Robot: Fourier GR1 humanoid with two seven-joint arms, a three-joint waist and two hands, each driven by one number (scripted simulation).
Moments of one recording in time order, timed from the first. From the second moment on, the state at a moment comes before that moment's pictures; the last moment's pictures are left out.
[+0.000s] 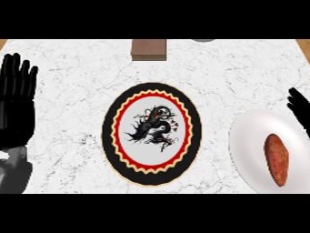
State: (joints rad) left arm -0.19 0.37 -0.06 -1.63 0.38 0.36 -0.14; right arm -0.06 -0.56 0.02 -1.45 -0.18 0.05 0.08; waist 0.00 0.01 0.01
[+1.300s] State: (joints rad) left arm 0.11 0.56 -0.15 -1.47 0.11 0.27 -0.17; right arm 0.42 -0.26 -0.32 -2.07 -0.40 -0.21 0.00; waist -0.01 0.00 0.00
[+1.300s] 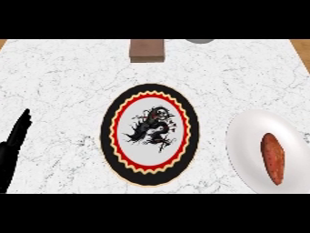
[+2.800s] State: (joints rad) left arm 0.08 0.48 -0.10 -1.48 0.01 0.20 -0.13; right arm 0.21 -0.63 -0.16 -1.67 -0.15 0.27 0.40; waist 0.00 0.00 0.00
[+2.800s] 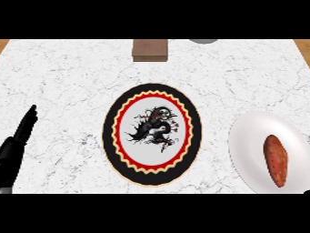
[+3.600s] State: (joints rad) left arm 0.10 0.39 -0.02 -1.50 -0.09 0.13 -0.11; right arm 0.09 -0.49 -0.13 -1.48 0.04 0.40 0.33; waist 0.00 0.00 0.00
